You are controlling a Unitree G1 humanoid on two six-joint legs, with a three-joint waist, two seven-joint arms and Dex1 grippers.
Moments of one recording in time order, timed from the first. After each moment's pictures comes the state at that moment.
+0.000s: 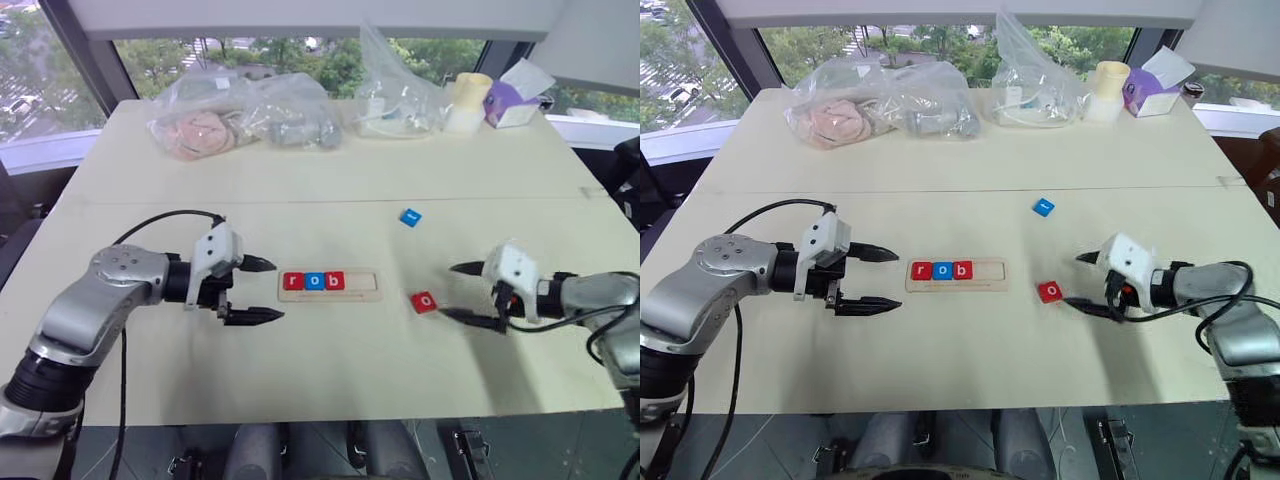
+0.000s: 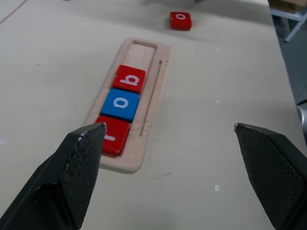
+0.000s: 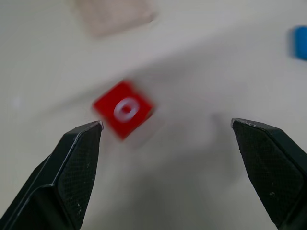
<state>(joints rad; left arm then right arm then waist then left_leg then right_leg) -0.38 0.84 -0.09 -0.31 -0.49 0.60 -1.17 -0.25 -0.91 -0.01 0.15 0.19 0.07 1.24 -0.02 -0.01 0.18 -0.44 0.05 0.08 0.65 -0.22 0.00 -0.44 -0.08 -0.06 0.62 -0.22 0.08</state>
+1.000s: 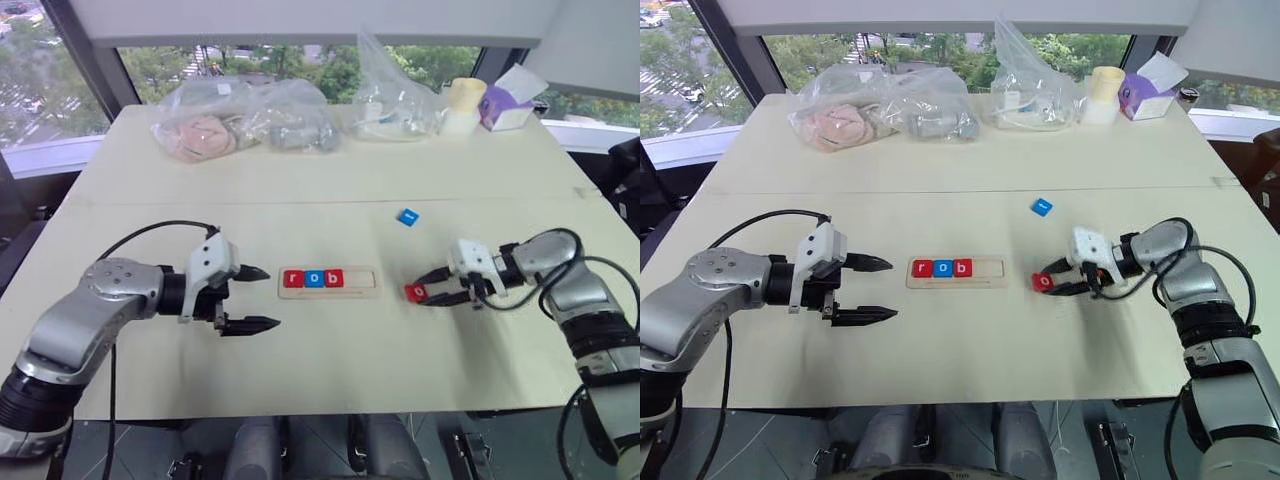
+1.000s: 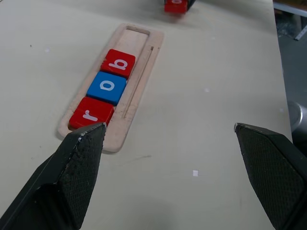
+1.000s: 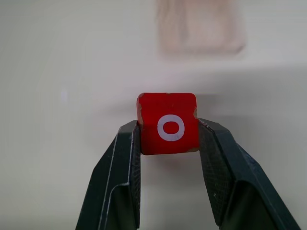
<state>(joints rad) -0.29 0.87 -0.05 -0.39 -0.51 0.67 -1.09 -0.64 -0.78 0.17 0.43 0.16 0.05 1.49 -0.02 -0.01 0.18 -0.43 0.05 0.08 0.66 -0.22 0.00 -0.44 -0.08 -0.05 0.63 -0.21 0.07</state>
